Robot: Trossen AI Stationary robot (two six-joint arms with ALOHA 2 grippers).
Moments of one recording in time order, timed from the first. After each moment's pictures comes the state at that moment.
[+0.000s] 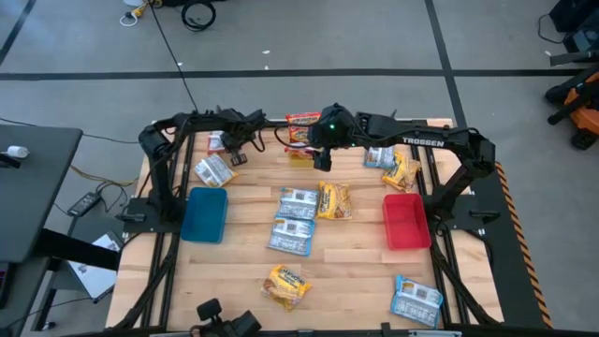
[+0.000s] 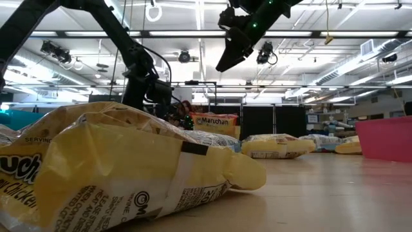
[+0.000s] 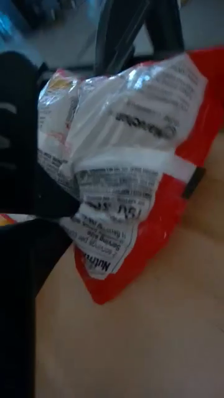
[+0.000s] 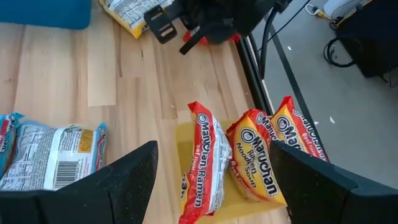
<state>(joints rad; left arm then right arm) 0.74 1.93 1.19 -0.87 -0.45 0.27 -0.31 1.62 1.41 -0.51 0.11 -0.27</state>
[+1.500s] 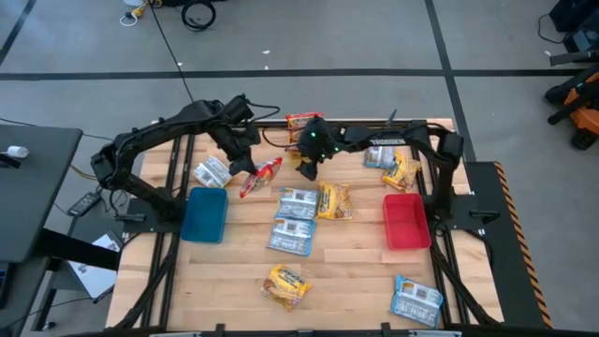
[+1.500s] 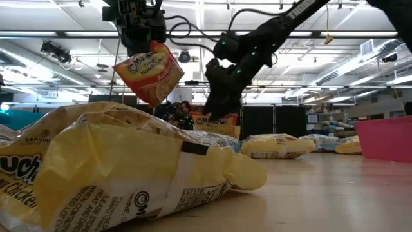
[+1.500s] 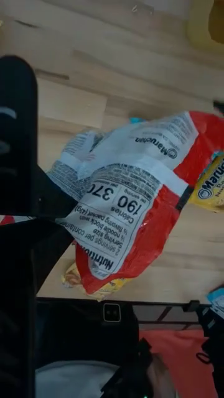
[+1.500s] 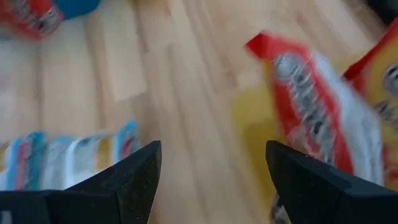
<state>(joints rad) 0.59 1.48 1.31 -1.08 0.67 0.19 -0.41 1.90 1.34 -0.30 -0.22 0.02</state>
